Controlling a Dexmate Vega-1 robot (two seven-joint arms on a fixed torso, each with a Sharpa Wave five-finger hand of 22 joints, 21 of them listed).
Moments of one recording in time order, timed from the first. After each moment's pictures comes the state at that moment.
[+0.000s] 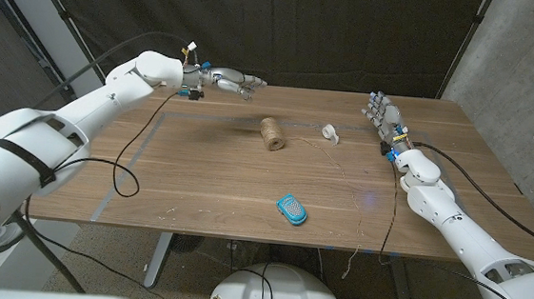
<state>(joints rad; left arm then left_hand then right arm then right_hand) 0.13 0.62 0.75 -0.89 -0.10 -0.51 -0.78 0.80 0.11 0.79 -0.19 0.47 -0.09 0.03 0.18 0.18 -0.12 0.01 0.23 0.25 -0.14 0.07 0.18 0.18 -0.01 0.05 0.19 0.17 -0.73 -0.50 -0.36 -1.13 0.63 0.37 0.08 0.14 0.13 0.42 0.06 0.20 0.13 -0.03 0.19 0.18 0.04 0.00 0.19 0.19 0.01 -0.03 0.20 0.20 0.27 -0.04 0.19 0.17</state>
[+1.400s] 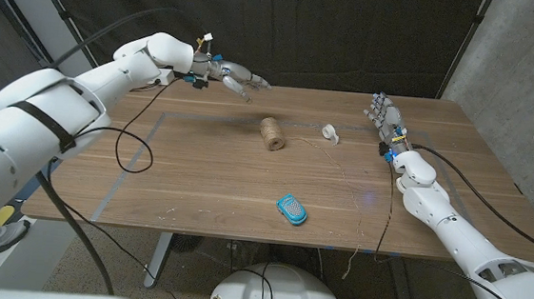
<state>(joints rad) -0.07 0.53 0.89 -0.66 0.07 -0.70 -0.81 0.99 0.06 0.79 -0.19 0.41 -0.02 0.07 0.21 0.19 -0.12 0.02 0.28 0.28 -0.10 0.08 0.19 0.19 0.00 0.07 0.19 0.17 -0.73 -0.47 -0.35 -1.11 0.61 0.39 0.02 0.14 0.13 0.42 0.05 0.20 0.13 -0.03 0.19 0.19 0.04 0.00 0.19 0.19 0.01 -0.03 0.20 0.20 0.27 -0.04 0.19 0.17</state>
